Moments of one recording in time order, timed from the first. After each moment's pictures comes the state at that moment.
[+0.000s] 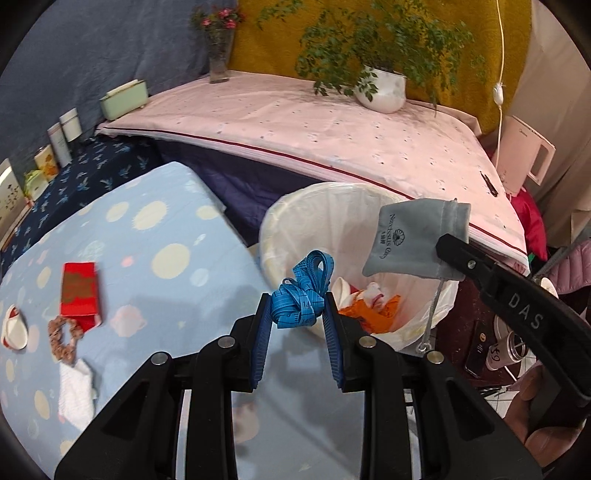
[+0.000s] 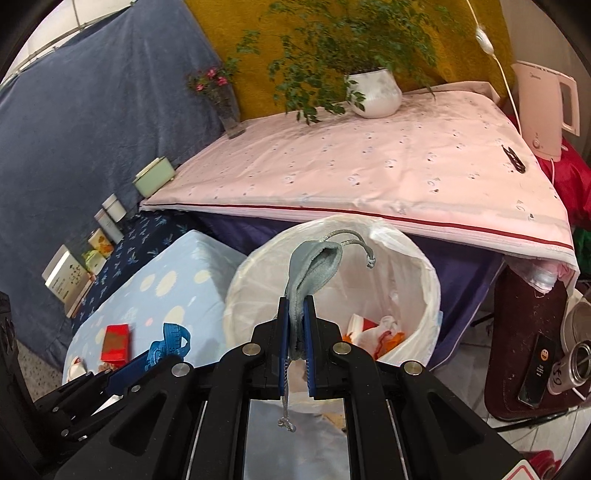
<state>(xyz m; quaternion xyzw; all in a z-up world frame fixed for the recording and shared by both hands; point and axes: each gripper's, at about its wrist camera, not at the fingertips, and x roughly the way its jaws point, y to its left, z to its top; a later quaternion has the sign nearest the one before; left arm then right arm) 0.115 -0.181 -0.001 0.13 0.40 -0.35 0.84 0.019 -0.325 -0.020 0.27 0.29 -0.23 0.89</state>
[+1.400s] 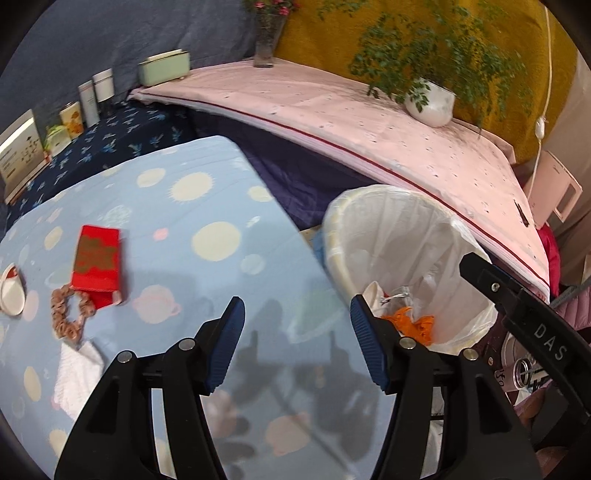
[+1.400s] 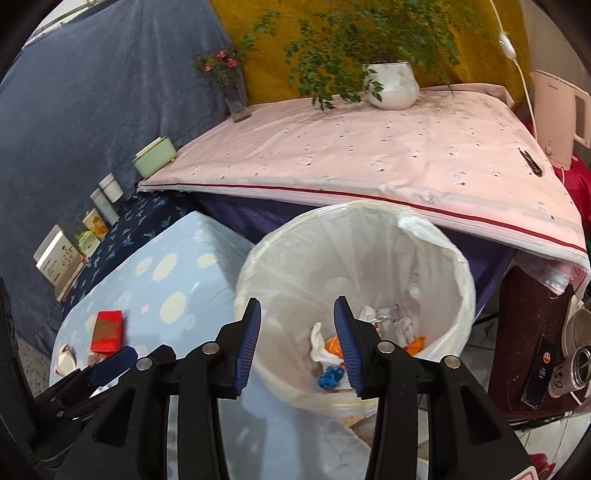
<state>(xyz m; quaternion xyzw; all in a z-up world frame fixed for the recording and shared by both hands) 0.159 -0.128 -0.022 0.07 0.43 -0.29 0.85 0.058 -0.287 -0.029 0.24 0.31 -0.22 0.89</state>
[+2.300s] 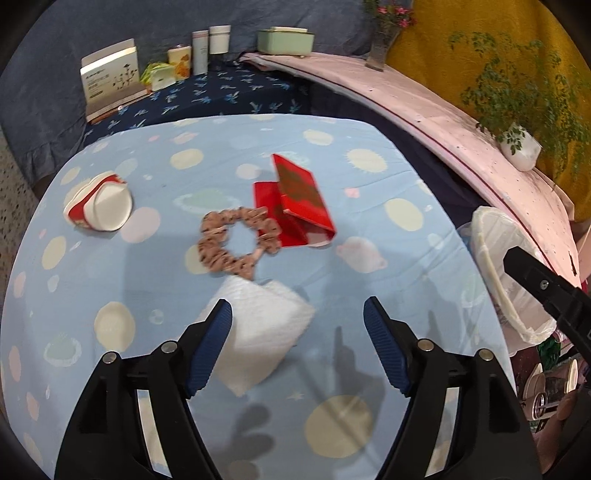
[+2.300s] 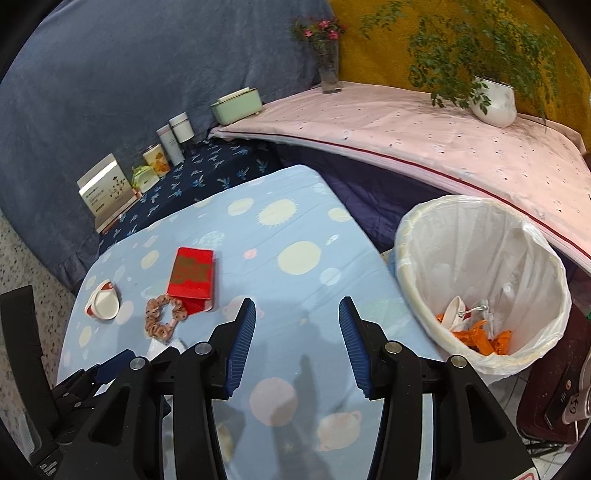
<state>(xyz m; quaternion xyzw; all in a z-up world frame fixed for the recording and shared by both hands) 0.189 0.037 -0.047 0.00 0.46 -0.16 0.87 0.120 -0.147 -0.022 0.17 0.36 -0.11 0.91</state>
